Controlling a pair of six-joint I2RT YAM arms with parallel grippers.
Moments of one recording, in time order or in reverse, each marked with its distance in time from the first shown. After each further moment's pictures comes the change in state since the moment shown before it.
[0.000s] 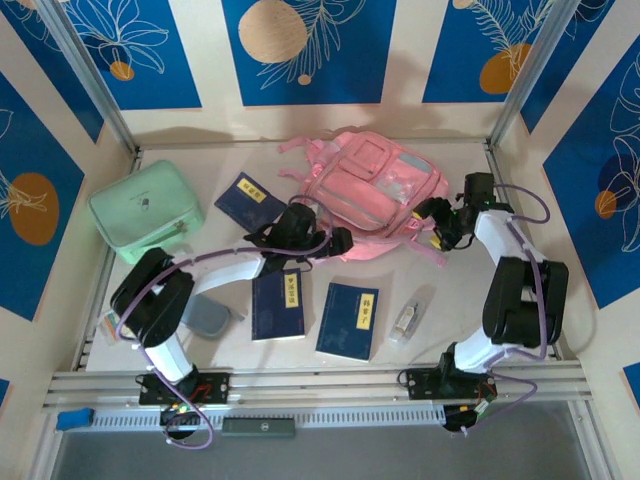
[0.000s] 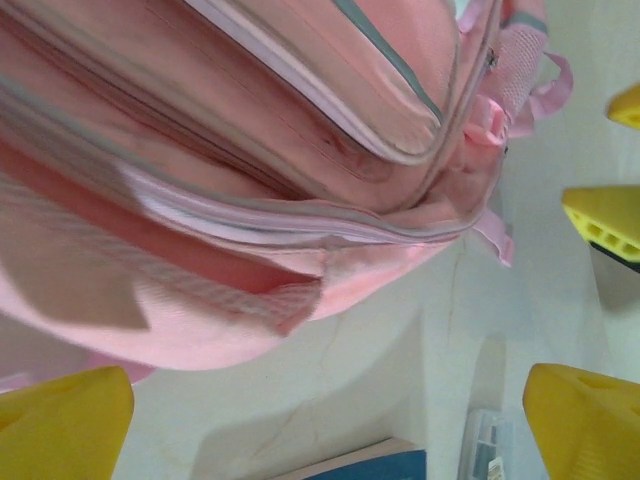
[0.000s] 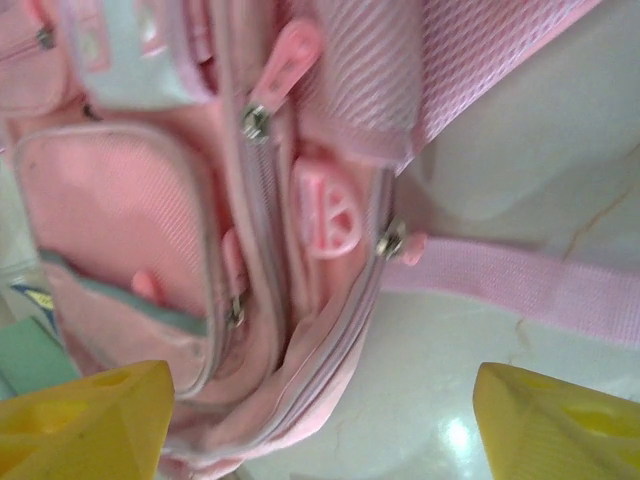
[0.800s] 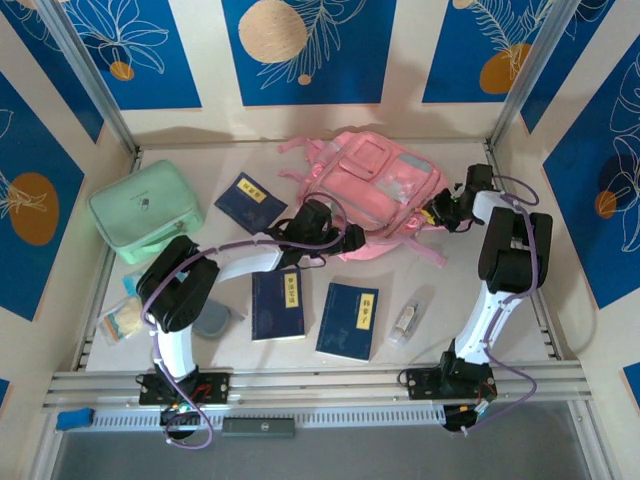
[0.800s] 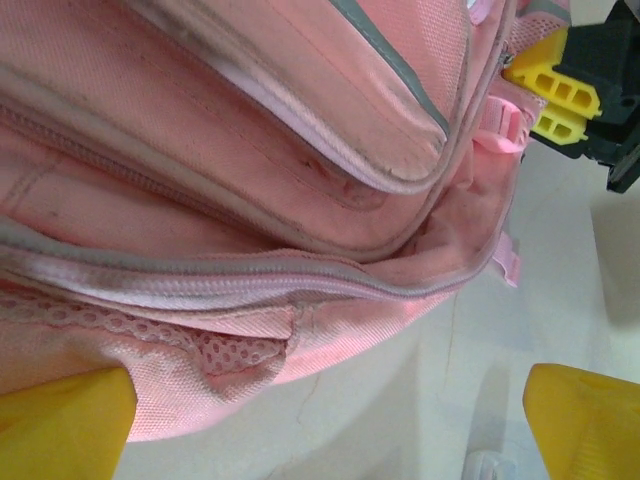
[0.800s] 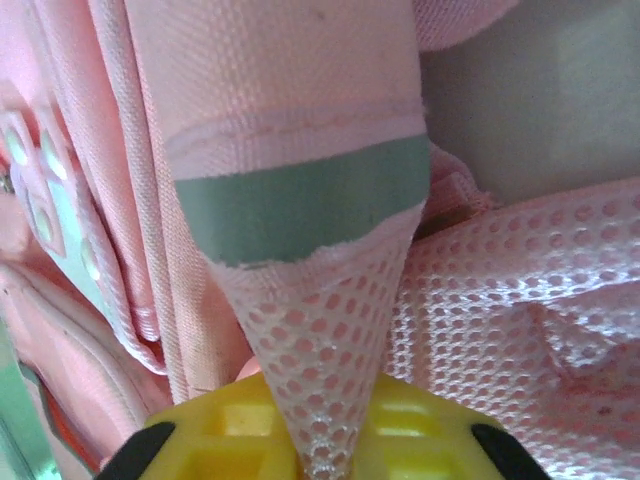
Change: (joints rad) left arm 0.002 0.147 0.129 -0.005 0.006 -0.013; right arm -0.071 0.360 0.190 0.167 -0.109 -0.070
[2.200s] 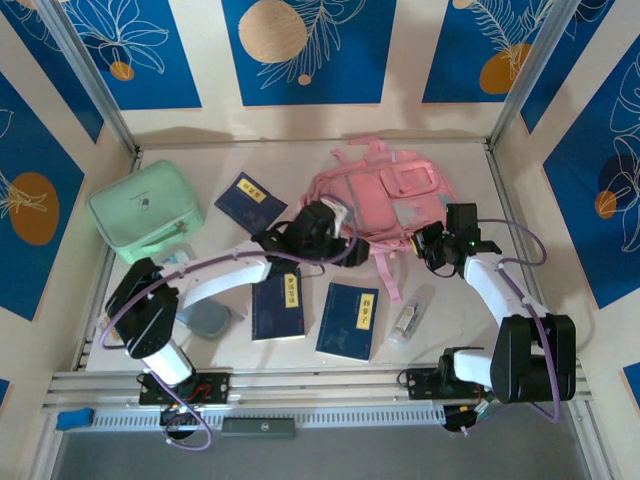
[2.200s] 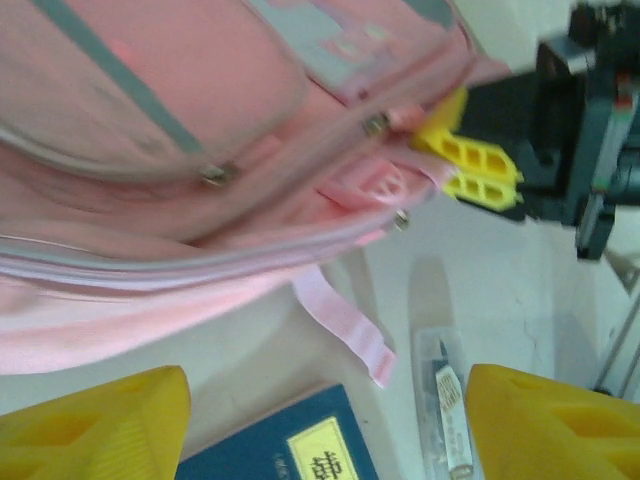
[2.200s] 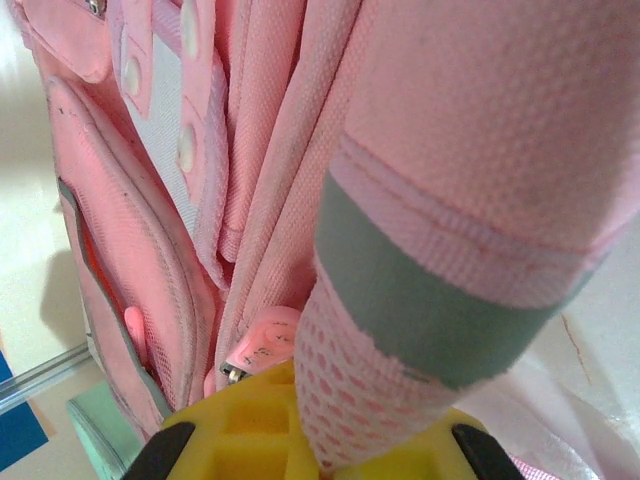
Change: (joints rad) left arm -0.153 -0.195 0.011 -0.159 -0.041 0.306; right arm 0.241 -0.713 -0.529 0.034 0.260 0.550
